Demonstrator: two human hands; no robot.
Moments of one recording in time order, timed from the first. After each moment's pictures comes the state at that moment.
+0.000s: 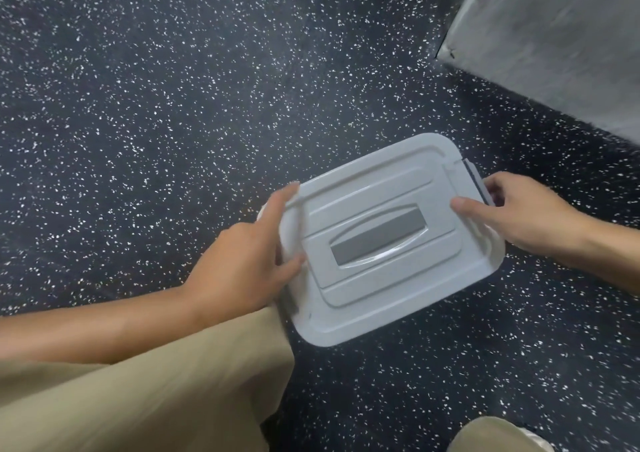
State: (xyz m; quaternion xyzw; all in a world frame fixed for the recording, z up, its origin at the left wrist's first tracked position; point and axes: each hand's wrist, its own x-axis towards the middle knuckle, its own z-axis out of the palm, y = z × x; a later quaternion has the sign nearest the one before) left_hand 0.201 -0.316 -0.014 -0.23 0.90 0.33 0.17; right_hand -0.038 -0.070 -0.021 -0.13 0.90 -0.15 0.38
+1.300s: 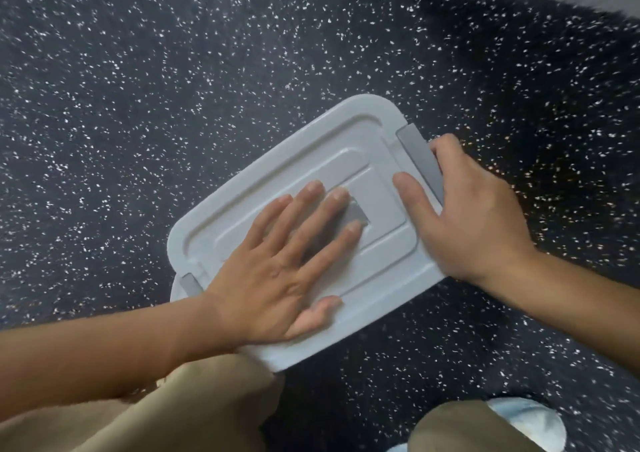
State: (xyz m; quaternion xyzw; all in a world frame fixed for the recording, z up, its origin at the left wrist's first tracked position) left_hand 0.141 -0.251 -0.074 0.13 0.98 0.12 0.07; right_hand -0.013 -0.055 -0.071 -0.23 0.92 -0.24 0.22
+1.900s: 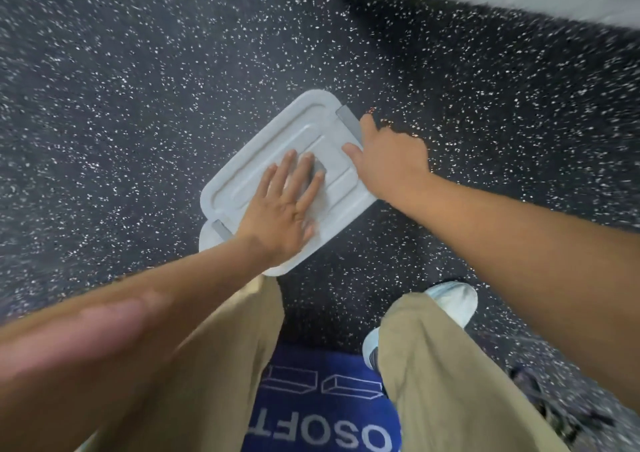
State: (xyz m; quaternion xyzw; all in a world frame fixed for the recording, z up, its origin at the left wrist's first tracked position) left_hand 0.132 -0.229 -0.023 0.09 0.95 0.01 0.29; right_hand -0.013 -0.069 -0.021 -0.23 0.93 0.04 0.28
